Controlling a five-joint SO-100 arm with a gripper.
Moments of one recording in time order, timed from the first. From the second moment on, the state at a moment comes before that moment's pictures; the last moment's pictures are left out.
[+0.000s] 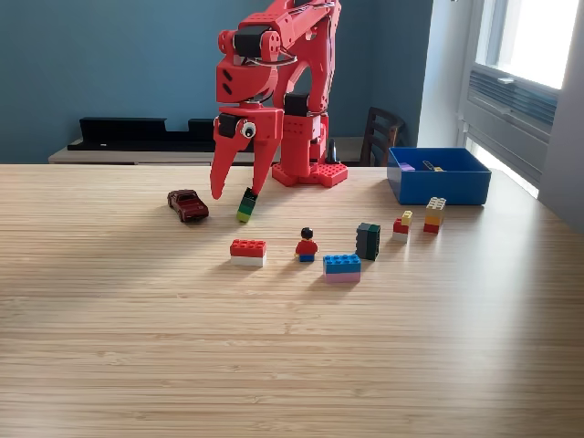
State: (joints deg) arm 29.4 120.3 132.3 61.4 24.7
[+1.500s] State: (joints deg) arm 23.7 117.5 137.9 62.0 27.1
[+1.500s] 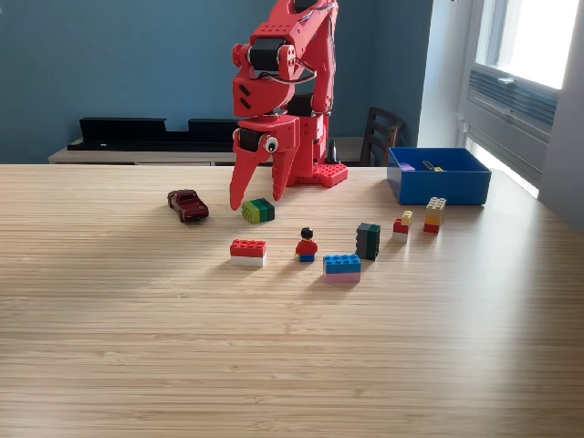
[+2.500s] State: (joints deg) arm 21.9 99.5 112.8 79.7 29.4
